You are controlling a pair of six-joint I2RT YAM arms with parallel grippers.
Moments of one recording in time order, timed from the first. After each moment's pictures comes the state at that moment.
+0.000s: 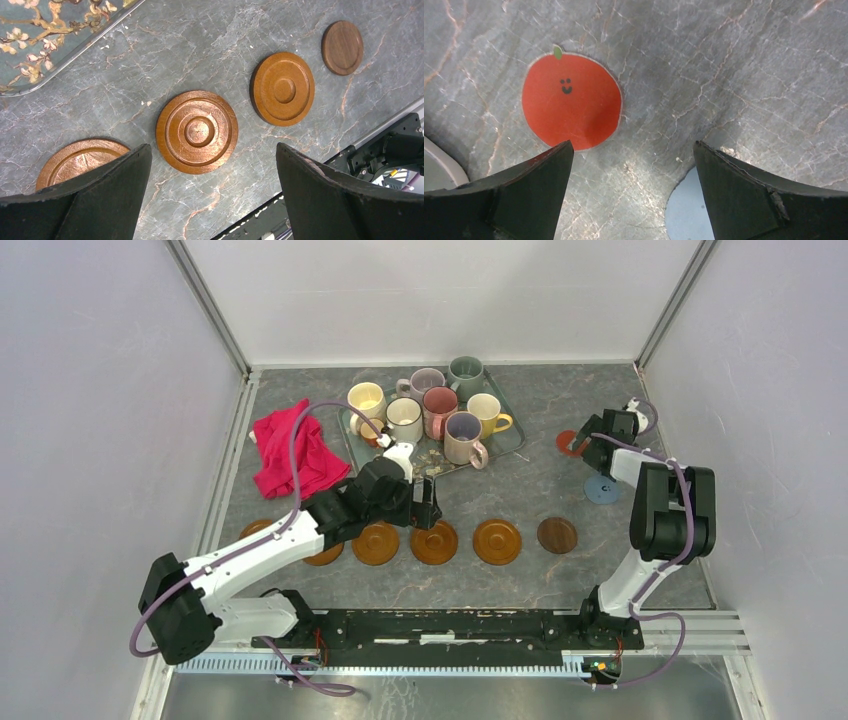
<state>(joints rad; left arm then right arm) -0.86 1.18 0.88 -0.40 -0.10 -0.53 -0.14 1.75 0.93 0.03 0.17 0.50</state>
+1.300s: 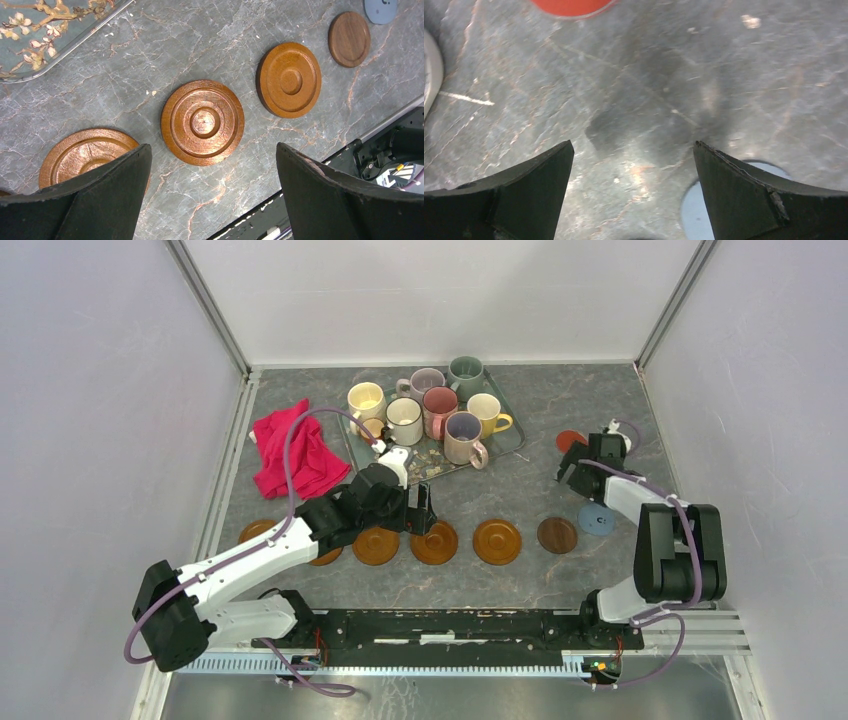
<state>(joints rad) -0.86 1.12 0.82 -0.39 -0.10 -0.53 -0.06 1.50 0.70 -0.10 0.14 0.47</state>
